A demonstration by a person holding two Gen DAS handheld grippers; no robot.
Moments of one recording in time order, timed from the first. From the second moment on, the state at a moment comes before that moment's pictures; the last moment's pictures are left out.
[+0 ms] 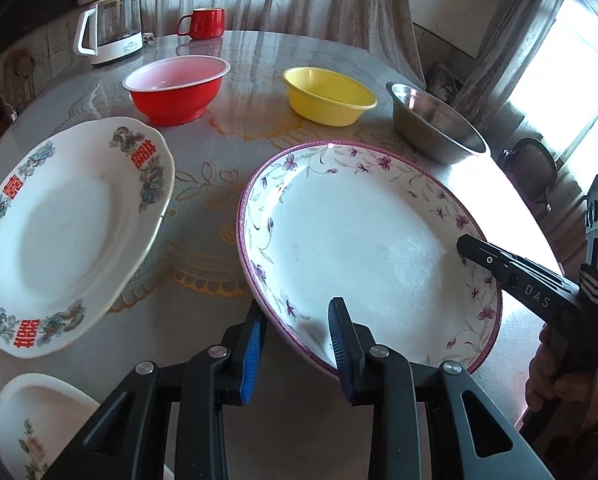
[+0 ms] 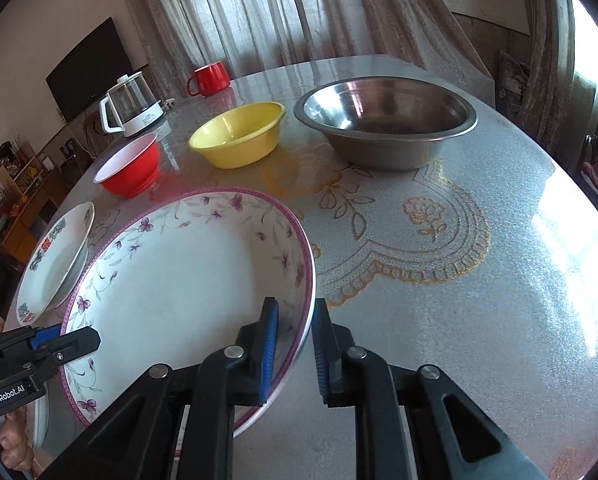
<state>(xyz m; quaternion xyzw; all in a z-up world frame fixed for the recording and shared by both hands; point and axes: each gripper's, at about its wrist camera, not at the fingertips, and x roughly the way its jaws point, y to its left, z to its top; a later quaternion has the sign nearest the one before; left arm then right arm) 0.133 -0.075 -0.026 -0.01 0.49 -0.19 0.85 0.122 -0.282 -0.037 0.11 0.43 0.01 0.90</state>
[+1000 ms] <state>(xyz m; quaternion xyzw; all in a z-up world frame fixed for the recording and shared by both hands) 0.116 -0.088 -0.031 -0.03 0.49 -0.20 0.85 0.111 -0.292 -0.039 0.12 0.44 -0.04 0.89</state>
